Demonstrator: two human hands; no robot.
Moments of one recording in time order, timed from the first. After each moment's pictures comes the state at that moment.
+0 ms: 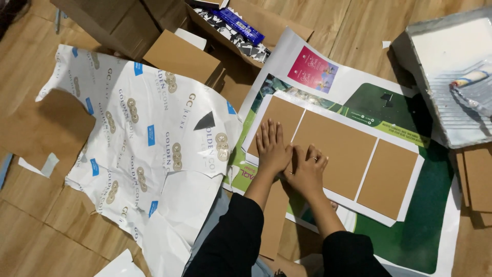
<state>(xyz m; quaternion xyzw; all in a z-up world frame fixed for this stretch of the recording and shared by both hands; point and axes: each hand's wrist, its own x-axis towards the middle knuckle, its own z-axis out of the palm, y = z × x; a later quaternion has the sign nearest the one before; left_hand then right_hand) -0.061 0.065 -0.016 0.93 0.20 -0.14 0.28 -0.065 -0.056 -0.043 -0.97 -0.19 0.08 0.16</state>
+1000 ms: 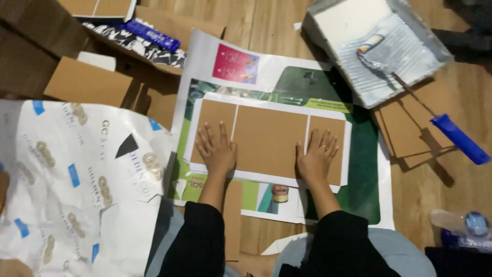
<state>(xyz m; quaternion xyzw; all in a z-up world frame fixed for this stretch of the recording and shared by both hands) -0.053 0.047 -0.026 0.95 0.21 -0.15 0.16 -0.026 -0.196 -0.041 -0.98 0.02 -0.05 0.19</state>
